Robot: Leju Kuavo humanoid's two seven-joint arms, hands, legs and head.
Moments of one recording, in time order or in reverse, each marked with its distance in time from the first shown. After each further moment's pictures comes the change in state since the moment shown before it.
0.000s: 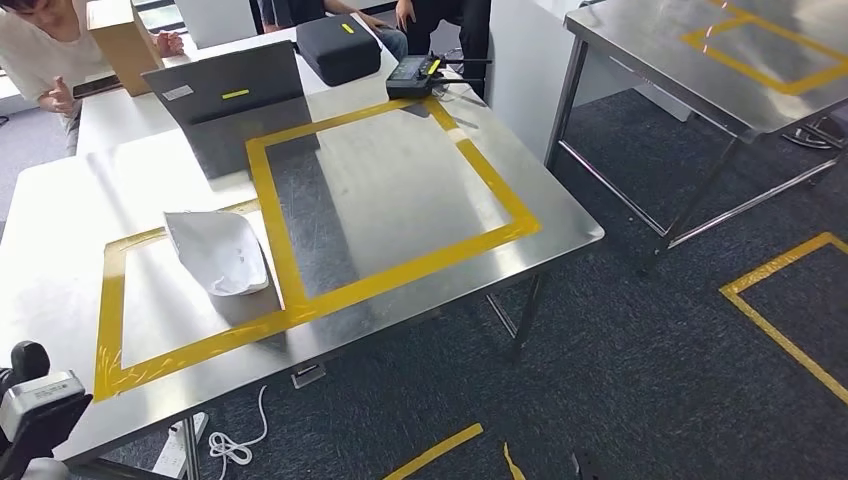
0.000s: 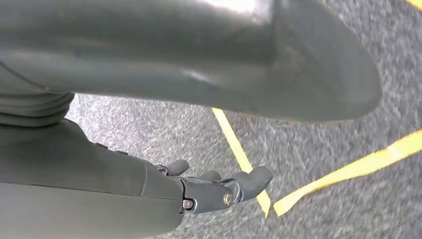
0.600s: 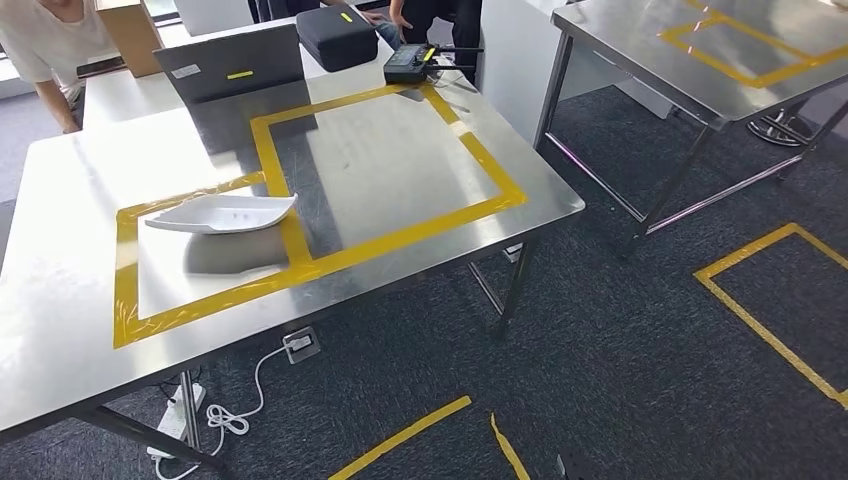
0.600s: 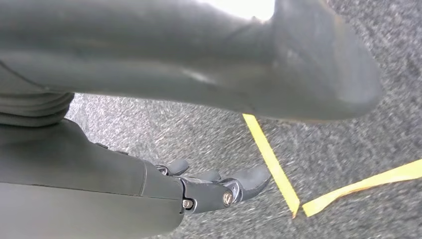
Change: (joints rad) left arm 0.109 -0.025 0.923 1.102 0.622 -0.077 0.377; right arm 0.007 0.014 -0.003 0.000 0.053 0.009 -0.047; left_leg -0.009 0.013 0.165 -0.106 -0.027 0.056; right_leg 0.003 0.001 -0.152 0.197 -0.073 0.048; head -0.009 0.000
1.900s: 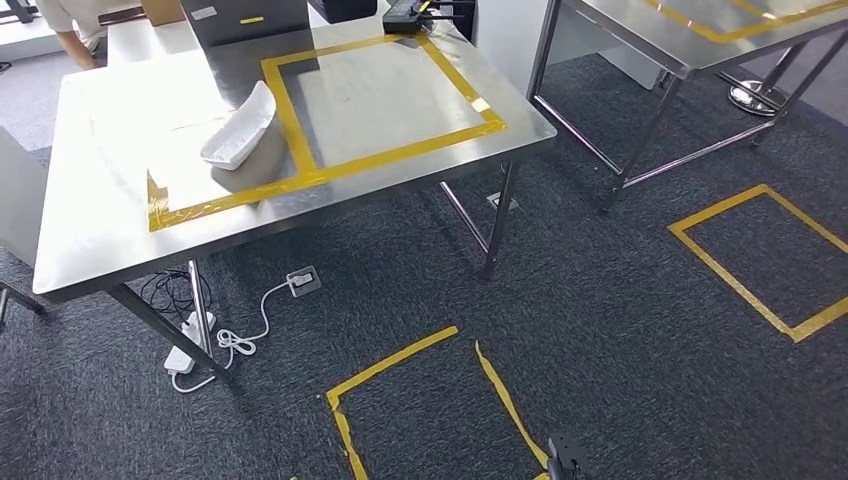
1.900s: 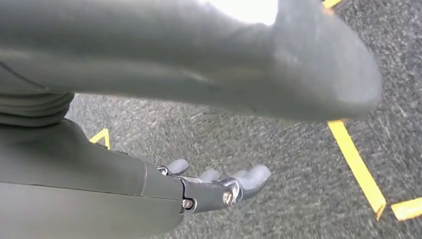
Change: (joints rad) left arm -0.158 -0.214 -0.389 0.350 -0.602 -0.414 0.160; right arm -0.045 -0.008 0.038 0.000 0.077 0.020 0.002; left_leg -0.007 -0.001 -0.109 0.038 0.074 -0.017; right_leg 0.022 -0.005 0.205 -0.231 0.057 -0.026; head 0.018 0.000
